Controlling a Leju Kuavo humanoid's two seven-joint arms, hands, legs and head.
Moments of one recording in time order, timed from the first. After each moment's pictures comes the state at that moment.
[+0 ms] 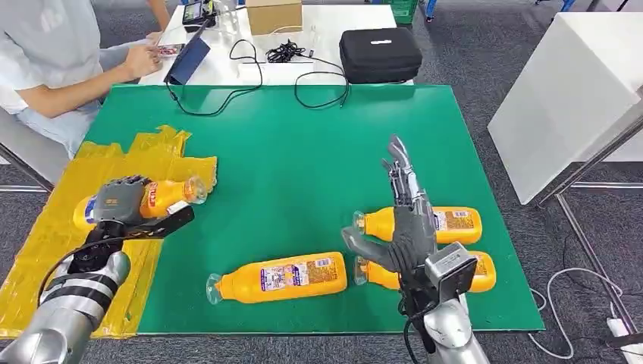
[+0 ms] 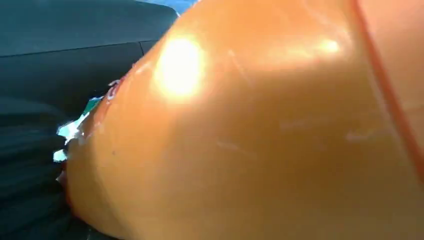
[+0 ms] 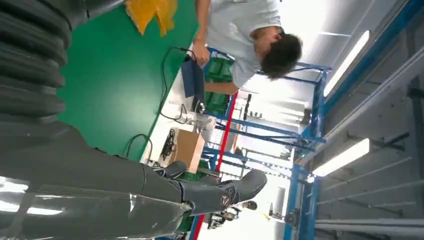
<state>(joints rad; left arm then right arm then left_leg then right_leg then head) -0.53 0.21 -0.14 -0.71 -1.35 0.45 -0.09 -0.09 0.00 0.40 -1.77 0.10 -0.06 -0.38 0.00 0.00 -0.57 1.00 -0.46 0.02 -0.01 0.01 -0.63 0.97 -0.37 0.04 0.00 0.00</state>
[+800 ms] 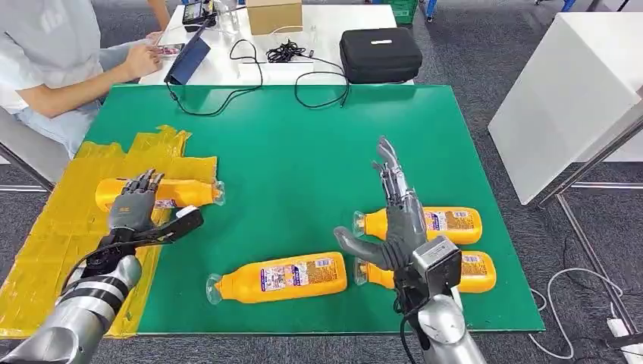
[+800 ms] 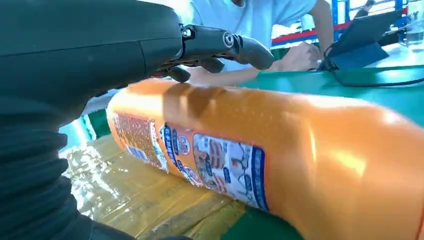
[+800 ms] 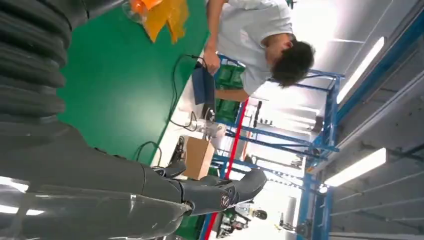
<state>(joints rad) -0.54 0.17 -0.15 -0.62 -1.22 0.45 -0.12 -0.11 0.02 0.41 -1.72 0.11 -0.04 -0.36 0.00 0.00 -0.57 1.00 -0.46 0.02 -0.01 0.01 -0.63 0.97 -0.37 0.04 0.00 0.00</state>
